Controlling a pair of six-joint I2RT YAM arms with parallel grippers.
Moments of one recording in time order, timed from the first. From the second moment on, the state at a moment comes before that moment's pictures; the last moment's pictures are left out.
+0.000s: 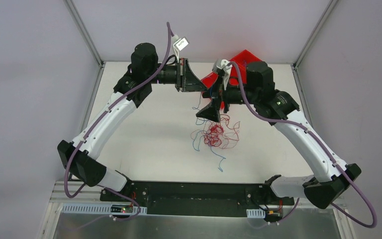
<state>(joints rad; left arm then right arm) -0.52 1.45 1.57 -0.22 0.92 -0.68 0.62 1.28 1.47 -0.56 -0.75 -0.07</state>
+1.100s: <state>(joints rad) -0.33 1.36 1.41 -0.14 0.73 -0.78 0.28 1.49 1.58 -0.29 -0.36 -0.03</state>
